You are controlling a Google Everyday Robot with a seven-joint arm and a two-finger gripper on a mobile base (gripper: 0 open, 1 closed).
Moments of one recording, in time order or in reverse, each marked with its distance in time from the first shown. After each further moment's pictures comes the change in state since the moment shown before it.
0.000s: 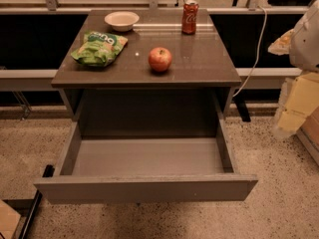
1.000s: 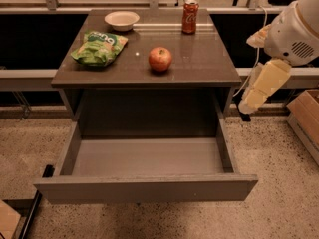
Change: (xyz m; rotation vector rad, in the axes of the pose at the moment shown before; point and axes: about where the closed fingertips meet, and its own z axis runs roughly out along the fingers) arm -0.033 -0.054 0.038 0.006 -0.225 0.063
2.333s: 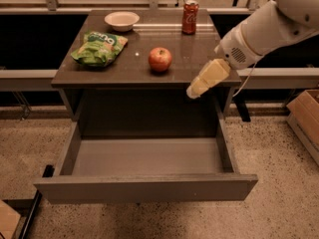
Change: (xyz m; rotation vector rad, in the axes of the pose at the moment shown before) arm -0.055 -0.044 0.097 -0.019 -0.177 0.251
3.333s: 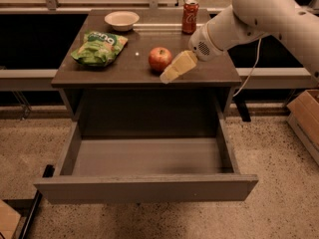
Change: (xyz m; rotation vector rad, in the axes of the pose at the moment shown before) arm -0.056 -0.039 0.074 -0.011 -0.108 0.033
